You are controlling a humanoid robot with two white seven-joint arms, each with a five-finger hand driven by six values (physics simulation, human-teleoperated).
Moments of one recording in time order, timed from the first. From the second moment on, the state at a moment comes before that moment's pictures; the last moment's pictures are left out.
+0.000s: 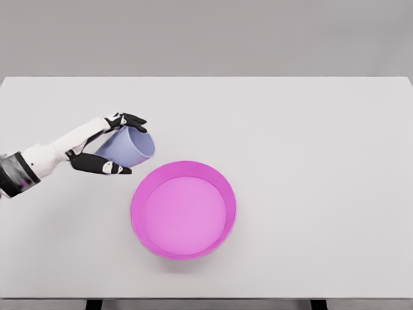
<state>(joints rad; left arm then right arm) -0.24 0.81 -0.42 -1.74 0.31 -0.24 -0.38 -0.05 0.00 -0.03 0.12 -0.03 0.11 0.04</state>
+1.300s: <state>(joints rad) -0.04 0.57 -0.60 -1.76 0.41 -0.61 -0.04 -0.05 0.00 -0.03 0.12 -0.03 0.11 0.04</state>
